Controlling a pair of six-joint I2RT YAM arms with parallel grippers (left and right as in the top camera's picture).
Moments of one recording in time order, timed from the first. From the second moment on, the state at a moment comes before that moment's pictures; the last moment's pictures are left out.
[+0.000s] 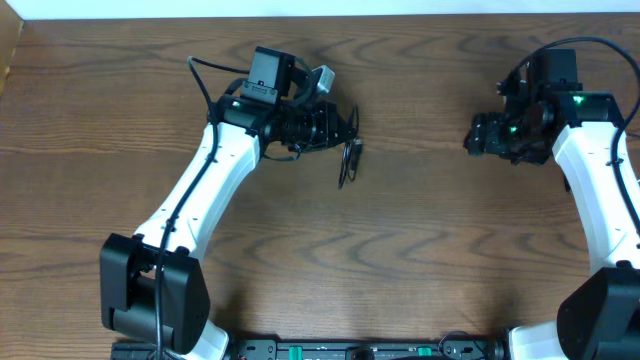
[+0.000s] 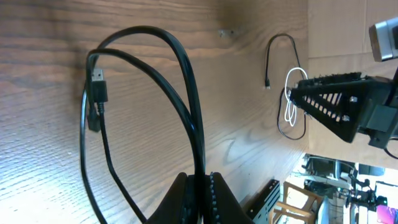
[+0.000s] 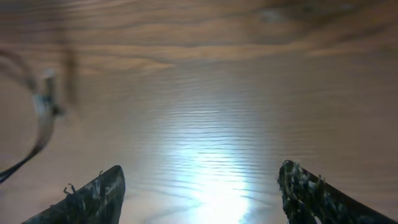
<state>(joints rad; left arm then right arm) -0.33 1.72 1.39 -0.67 0.74 -0.45 -0.01 1.63 1.39 -1.02 -0.21 0.12</state>
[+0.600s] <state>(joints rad) -0.38 1.72 1.39 -0.40 0.90 -0.65 0.14 1.63 1.39 -1.09 -0.75 -0.41</state>
